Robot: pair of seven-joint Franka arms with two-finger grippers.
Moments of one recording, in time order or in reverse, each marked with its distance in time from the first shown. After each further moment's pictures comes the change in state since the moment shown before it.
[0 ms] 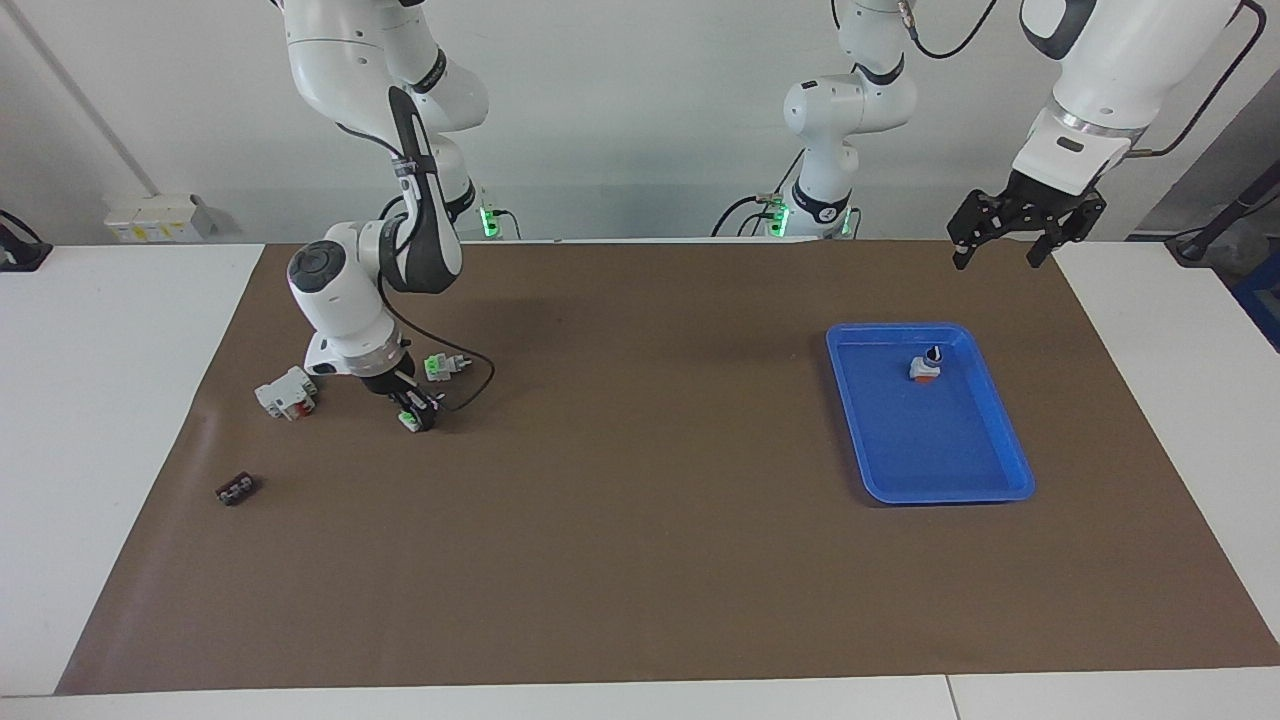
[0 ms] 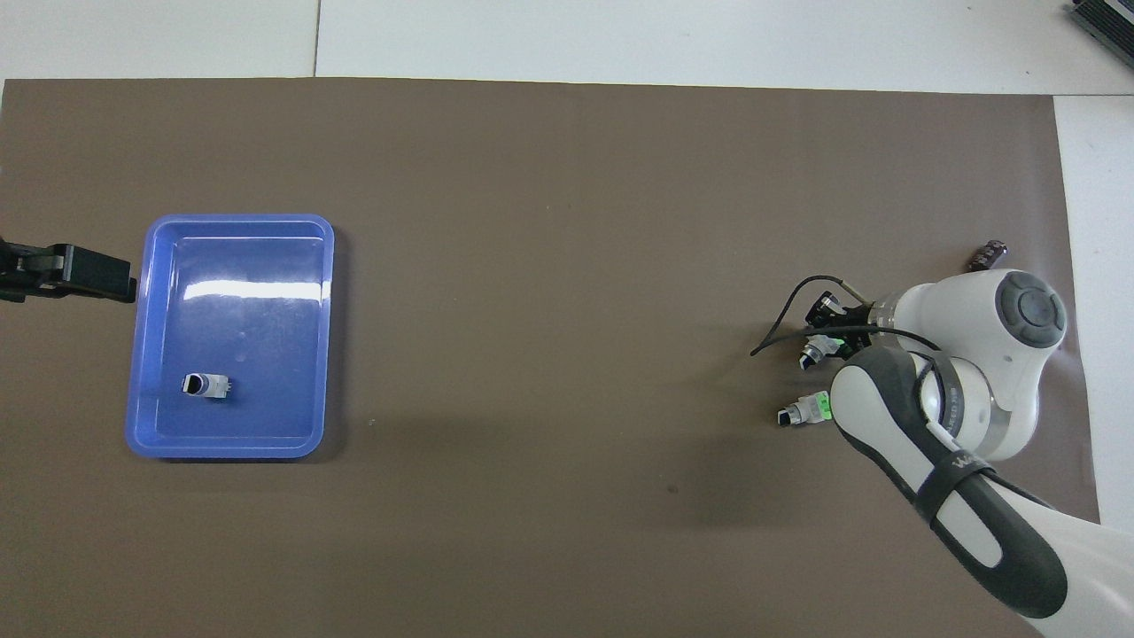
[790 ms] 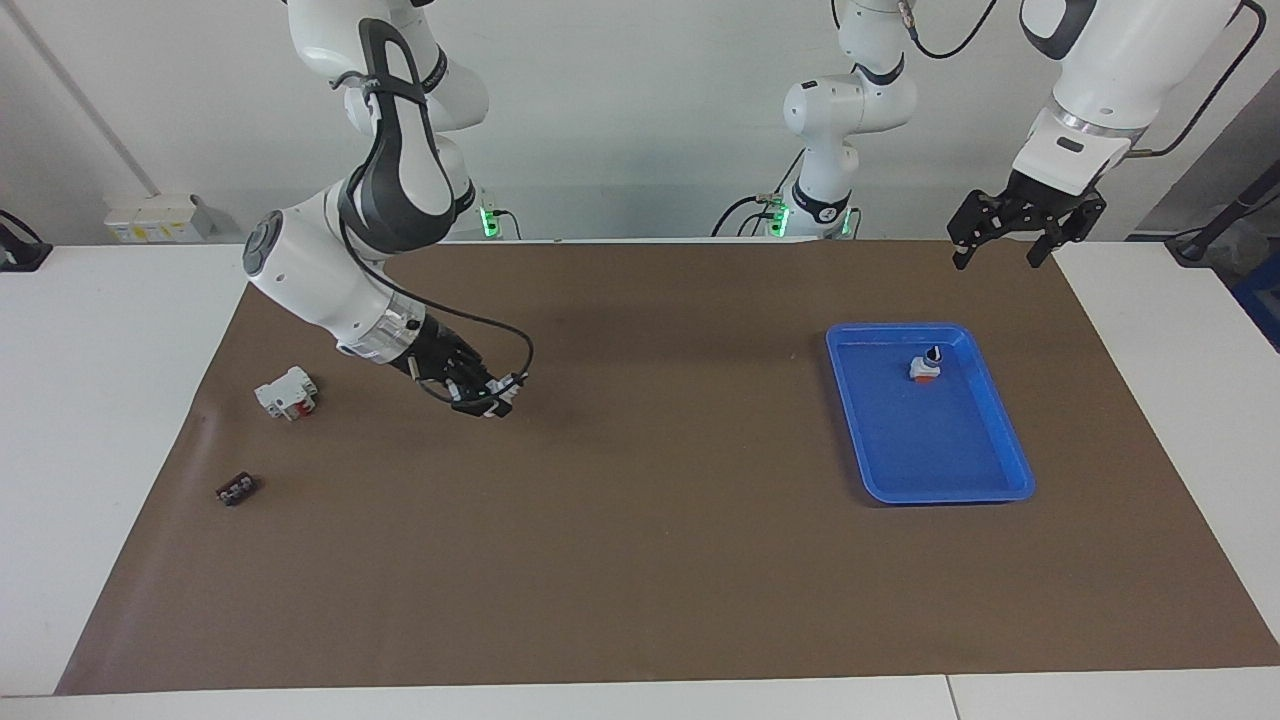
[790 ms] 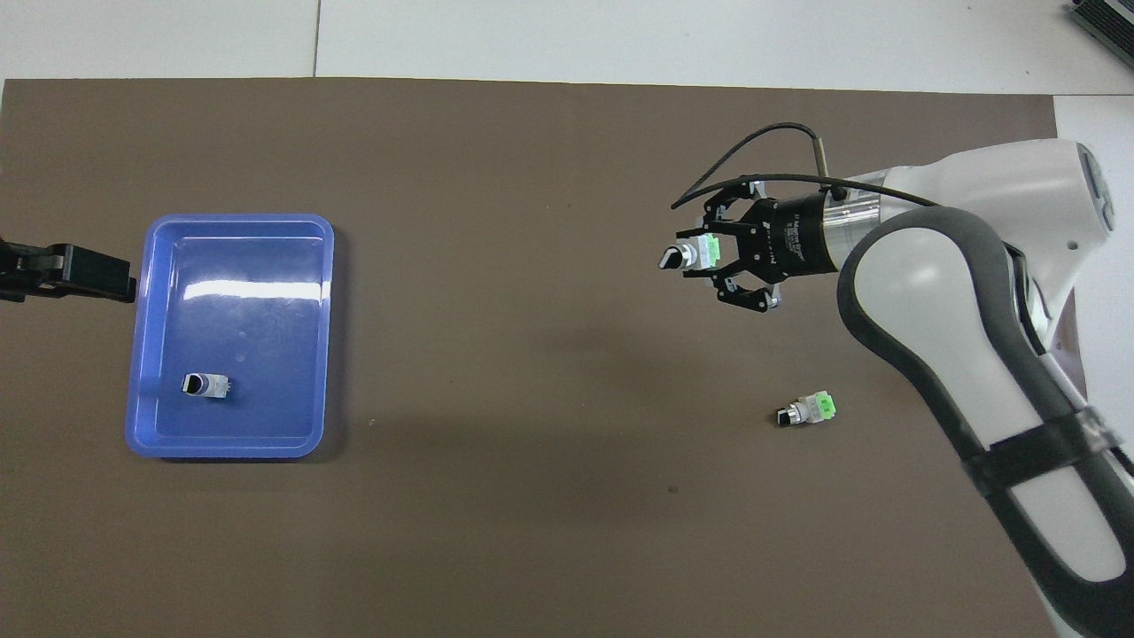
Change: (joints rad) left arm 0.000 0.000 0.000 0.000 0.000 0.000 0.000; right arm 0.171 0.014 0.034 0.454 0.621 -0.339 0.517
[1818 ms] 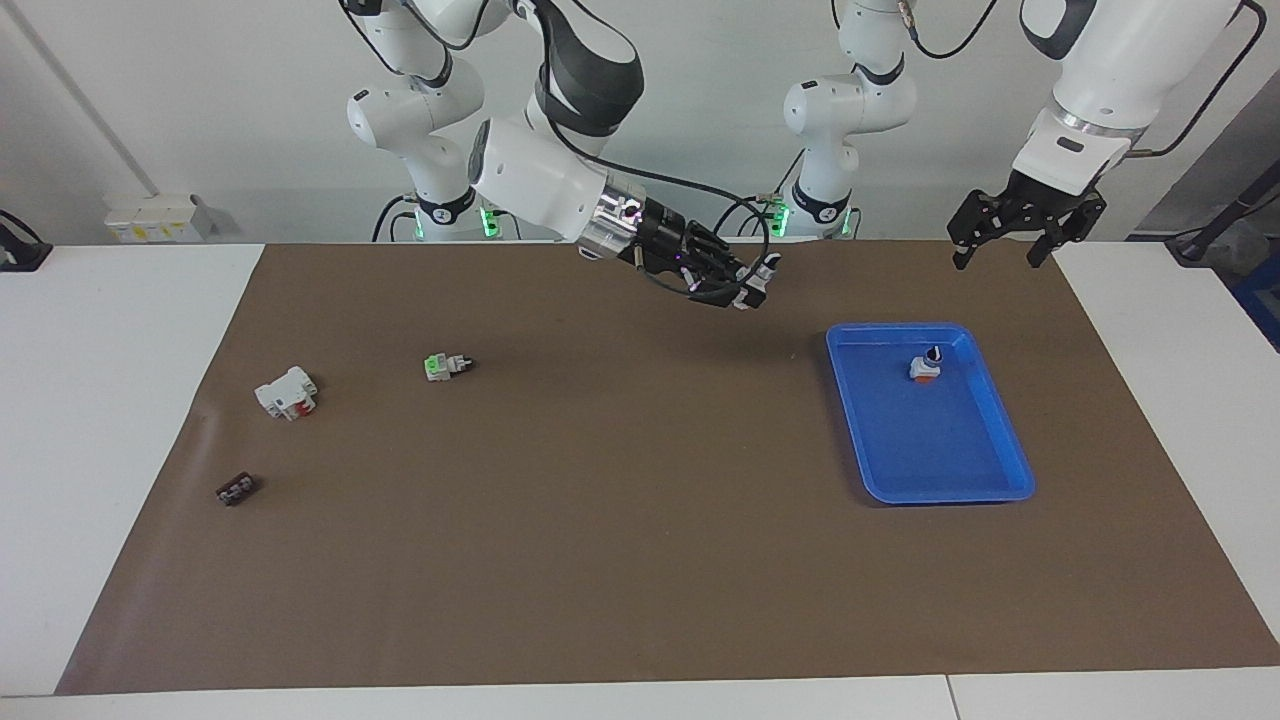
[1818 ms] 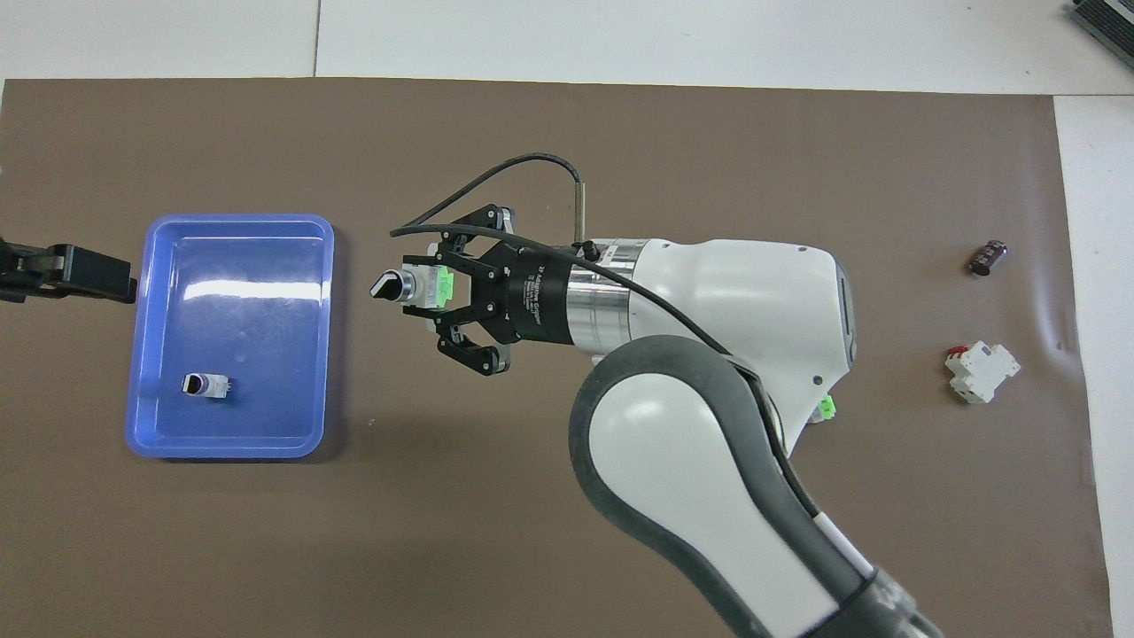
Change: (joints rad) left arm 0.000 0.000 -0.001 -0.001 0.000 -0.001 0.001; right arm 0.375 0.007 0.013 0.066 0.362 0.333 0.163
